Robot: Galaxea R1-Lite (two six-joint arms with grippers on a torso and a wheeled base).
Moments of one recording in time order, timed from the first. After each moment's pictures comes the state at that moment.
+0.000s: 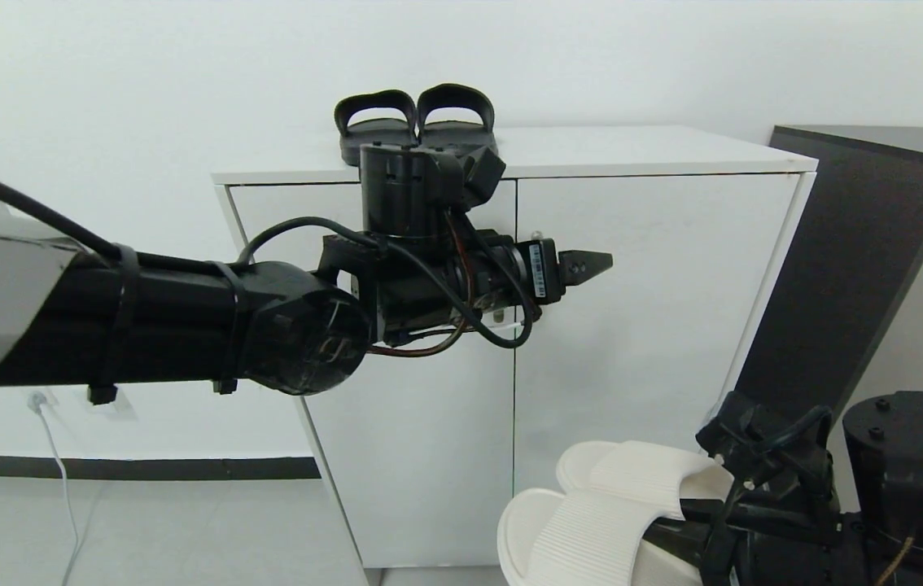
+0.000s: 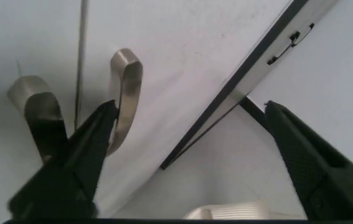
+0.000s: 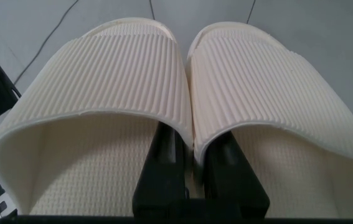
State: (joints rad) left arm -0.64 1.94 -1.40 -0.41 -0.20 -0.34; right arm 0.80 1.46 -0.46 -0.56 0.08 0.03
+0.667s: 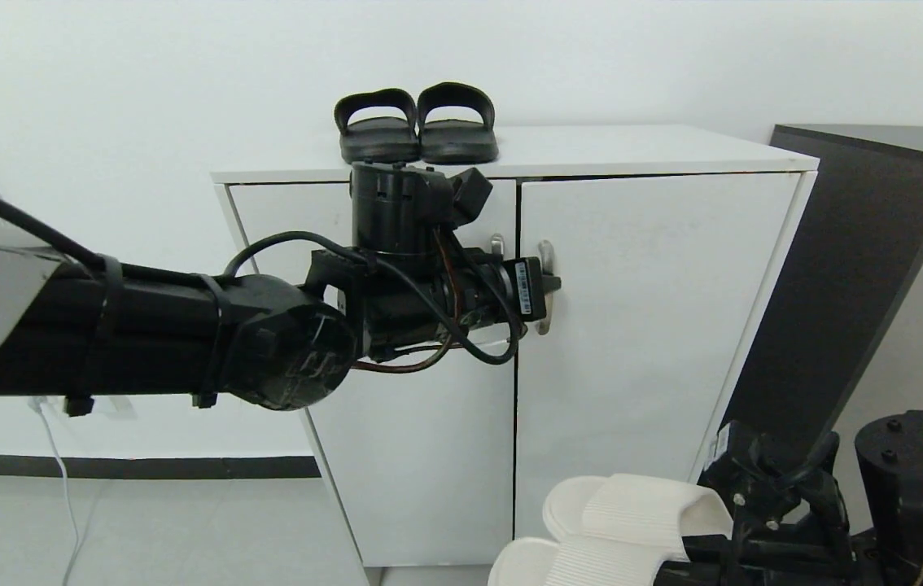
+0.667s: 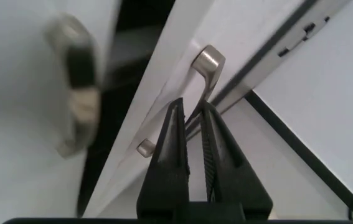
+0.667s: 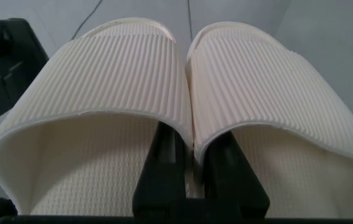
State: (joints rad) left arm -0.65 1.89 -1.31 -0.41 -0.20 -0.37; right arm 0.80 1.44 -0.41 -0.56 0.23 0.02
